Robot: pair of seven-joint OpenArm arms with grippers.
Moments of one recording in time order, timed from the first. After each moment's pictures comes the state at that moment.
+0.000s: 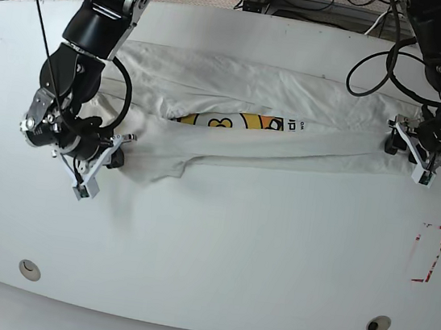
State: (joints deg) left arm 0.5 -16.1 -31.1 77.7 -8.9 -43.2 46.2; right arm 15.0 6.5 23.3 85.5 20.3 41.1 -75.1
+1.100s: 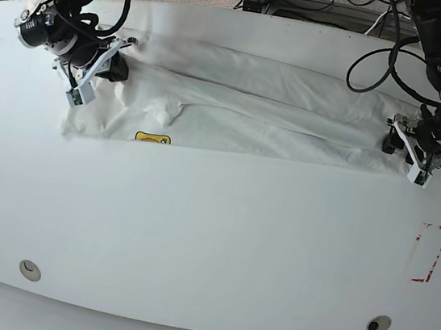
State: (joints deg) left arm 1.4 -18.1 -27.7 77.7 -9.4 -43.2 44.9; right arm -14.0 6.9 32.5 109.9 43.6 41.0 -83.5
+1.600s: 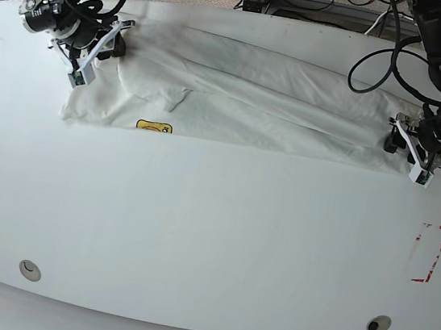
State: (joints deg) left arm 1.6 -18.6 -27.9 77.7 -9.4 -43.3 44.9; right arm -18.3 7.0 32.6 109.9 31.3 41.0 -80.0
